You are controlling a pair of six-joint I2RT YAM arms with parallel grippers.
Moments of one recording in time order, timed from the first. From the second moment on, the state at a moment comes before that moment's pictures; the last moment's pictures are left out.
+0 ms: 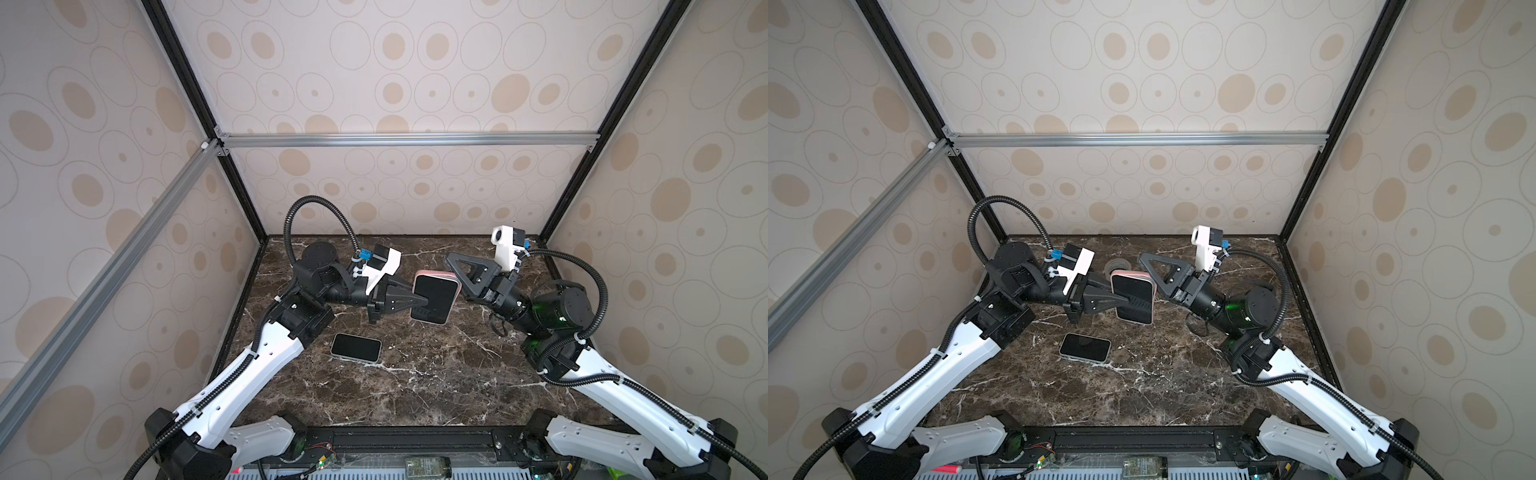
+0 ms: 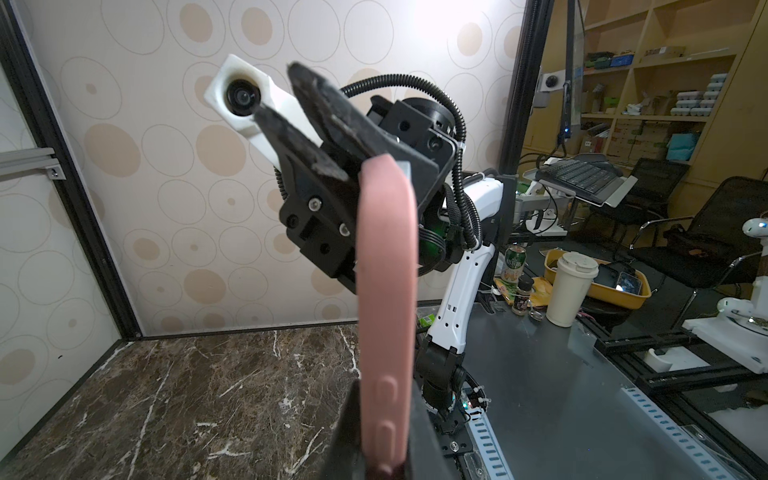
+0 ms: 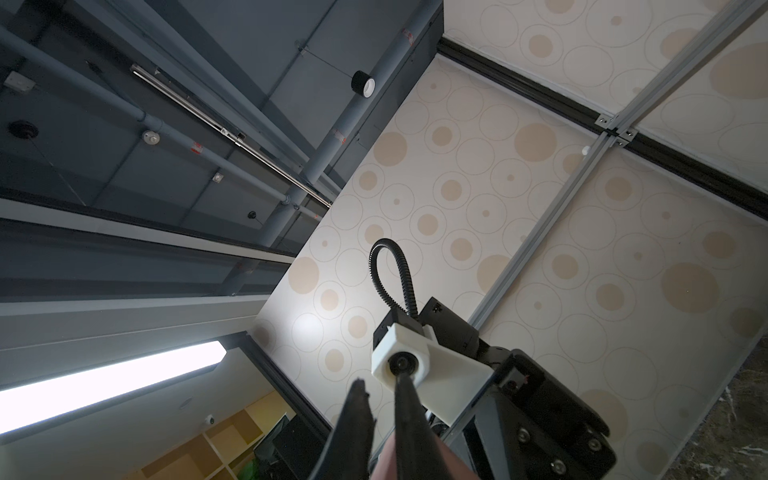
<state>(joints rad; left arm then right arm) -0.60 1.17 1.19 0.05 1.09 -0.07 0.78 0.98 0.95 0.56 -0.35 1.29</state>
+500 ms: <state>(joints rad) -0.60 1.09 1.11 0.24 0.95 -0.13 0.77 0.86 0.91 0.12 -0.23 1.08</state>
